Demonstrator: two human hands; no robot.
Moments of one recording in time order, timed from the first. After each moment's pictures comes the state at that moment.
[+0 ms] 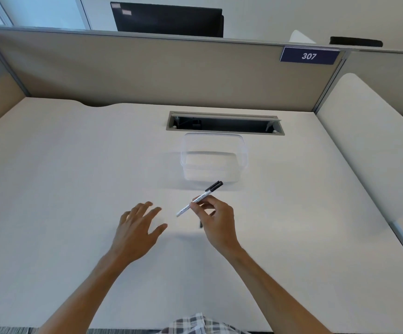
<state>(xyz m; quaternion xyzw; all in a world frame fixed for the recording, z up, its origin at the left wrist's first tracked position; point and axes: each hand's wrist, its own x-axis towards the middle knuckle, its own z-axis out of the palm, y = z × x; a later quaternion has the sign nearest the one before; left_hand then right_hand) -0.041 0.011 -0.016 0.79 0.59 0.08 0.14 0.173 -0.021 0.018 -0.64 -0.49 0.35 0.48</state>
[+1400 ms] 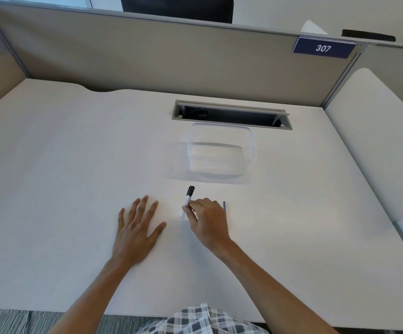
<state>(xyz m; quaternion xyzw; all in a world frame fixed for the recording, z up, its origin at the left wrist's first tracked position) -0.065 -0.002 -0.081 0.78 0.61 0.10 0.10 0.147 -0.011 -0.029 -0.62 -0.72 0.04 0.31</state>
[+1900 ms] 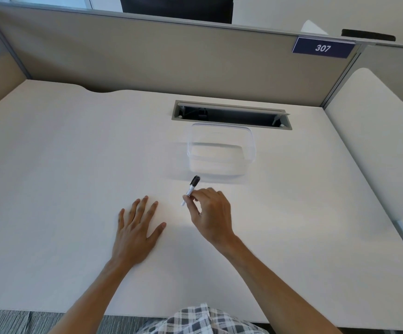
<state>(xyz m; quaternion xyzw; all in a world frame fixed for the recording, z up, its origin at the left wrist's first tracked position) -0.064 -0.002 -0.081 0.78 0.61 0.10 0.10 0.151 -0.006 -0.001 -0.61 -0.70 -0.01 0.37</state>
